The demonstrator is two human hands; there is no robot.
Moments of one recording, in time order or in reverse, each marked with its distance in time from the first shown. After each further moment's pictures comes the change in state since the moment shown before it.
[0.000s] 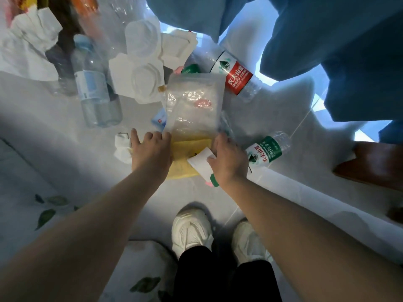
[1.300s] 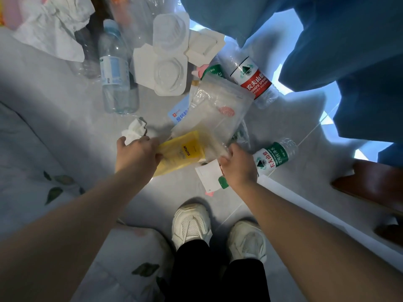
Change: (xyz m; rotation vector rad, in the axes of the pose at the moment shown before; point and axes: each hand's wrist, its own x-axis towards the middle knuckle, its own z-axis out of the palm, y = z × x) left_hand -0.035 -0.052 0.005 -0.262 -0.033 -0.144; right_hand -0.011 -0.003 -0.012 0.237 -0.184 0.134
